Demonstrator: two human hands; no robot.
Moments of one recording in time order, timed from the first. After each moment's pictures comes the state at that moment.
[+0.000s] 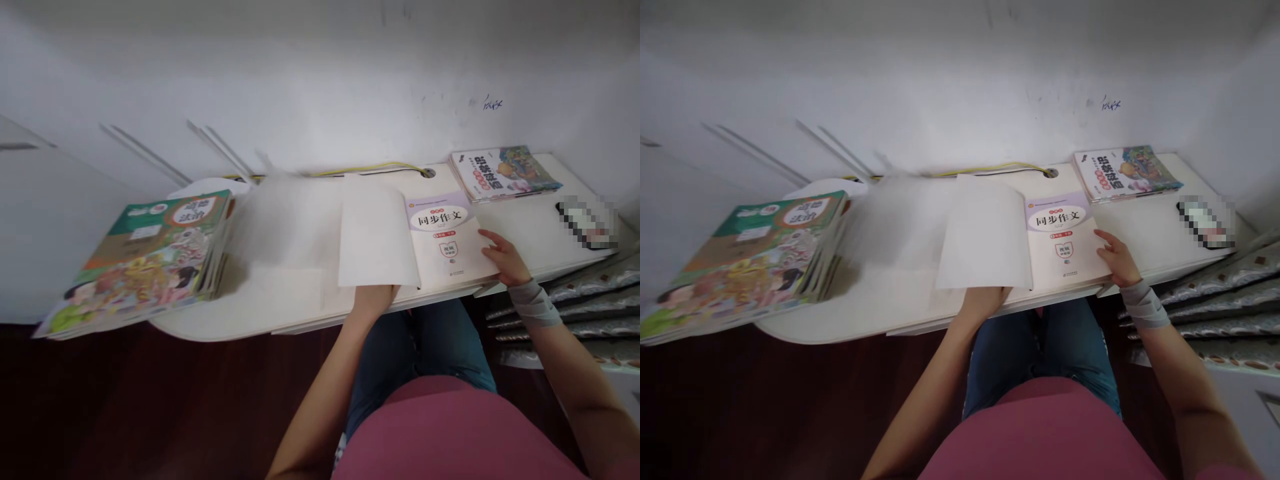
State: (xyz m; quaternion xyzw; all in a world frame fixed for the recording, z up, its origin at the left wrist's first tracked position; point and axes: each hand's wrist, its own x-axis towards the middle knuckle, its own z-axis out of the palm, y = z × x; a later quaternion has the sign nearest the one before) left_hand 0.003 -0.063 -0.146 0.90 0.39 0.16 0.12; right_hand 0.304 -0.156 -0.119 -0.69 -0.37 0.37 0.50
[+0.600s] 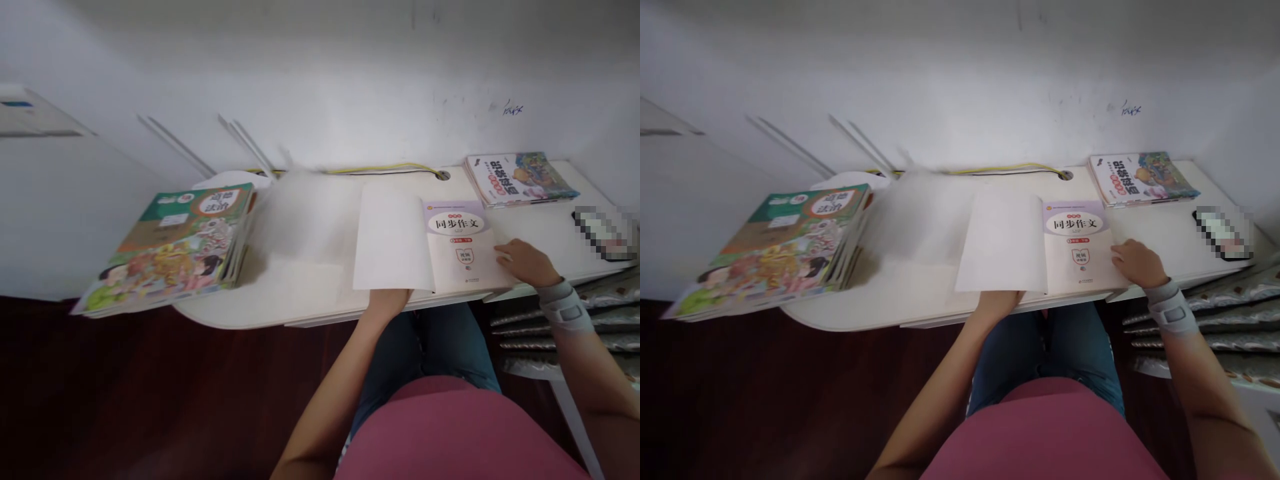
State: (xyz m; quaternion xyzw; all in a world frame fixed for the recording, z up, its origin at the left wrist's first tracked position) left_hand 0.004 -0.071 -0.142 0.90 0.40 0.13 0.13; right_hand 0.314 -0.155 -0.076 -0.80 -0.60 0.05 0.03
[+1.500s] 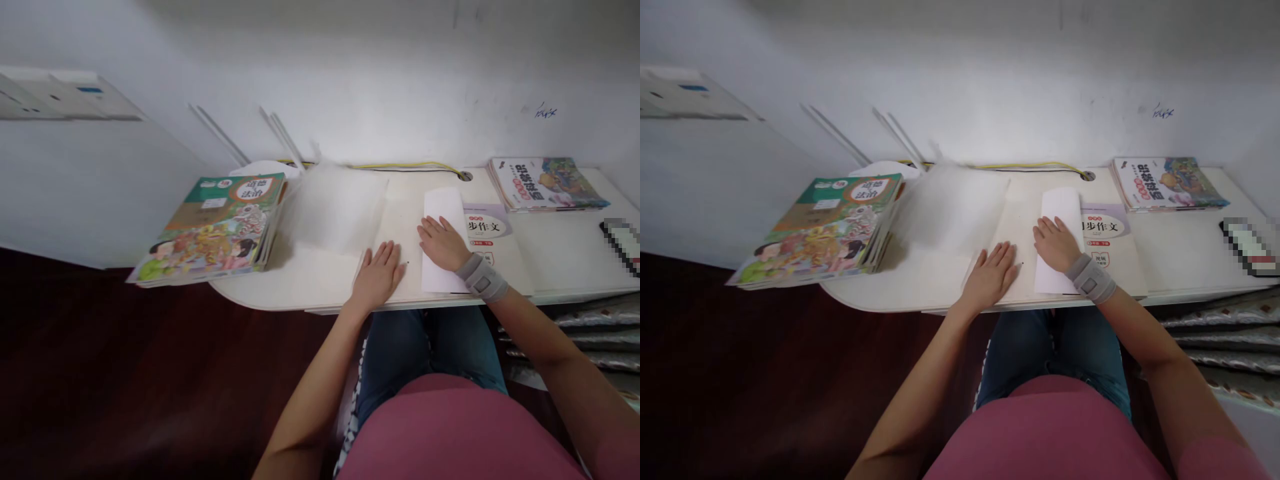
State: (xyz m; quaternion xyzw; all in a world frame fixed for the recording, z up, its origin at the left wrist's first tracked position) left_hand -0.048 -0.047 -0.122 0.90 0.44 0.07 0.04; right_hand 0.154 -0.043 -0.089 -0.57 -0.82 -0.10 0.02
